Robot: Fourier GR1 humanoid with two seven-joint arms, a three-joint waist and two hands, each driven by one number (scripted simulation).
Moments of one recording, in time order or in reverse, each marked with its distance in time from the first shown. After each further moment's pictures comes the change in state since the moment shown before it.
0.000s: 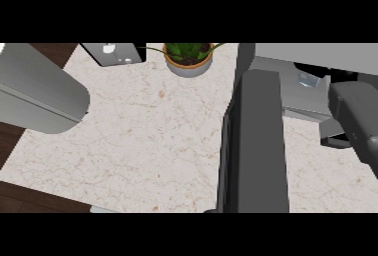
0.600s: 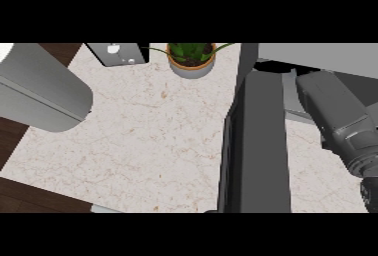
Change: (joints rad) left arm -0.037 0.003 -0.019 0.032 -0.043 -0.006 0.000; right arm -0.105 0.119 0.067 0.041 0.067 -0.006 0.123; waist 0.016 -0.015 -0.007
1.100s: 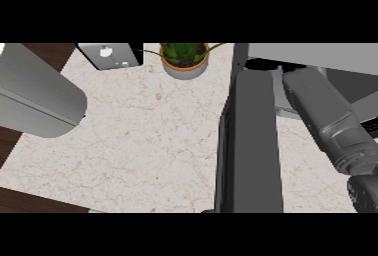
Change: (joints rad) left arm -0.006 -0.011 -0.030 0.035 -0.031 -0.020 0.002; right arm -0.032 0.056 0.009 -0.014 0.023 -0.083 0.005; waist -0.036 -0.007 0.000
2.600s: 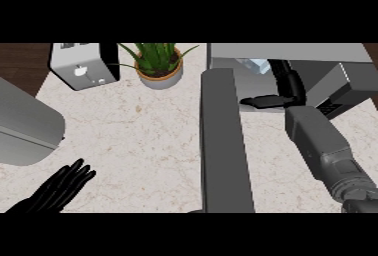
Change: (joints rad) left arm 0.063 -0.181 -0.283 0.119 -0.284 -0.245 -0.081; right arm 0.234 0.036 -0.142 -0.036 -0.158 0.480 -0.229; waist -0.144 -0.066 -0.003
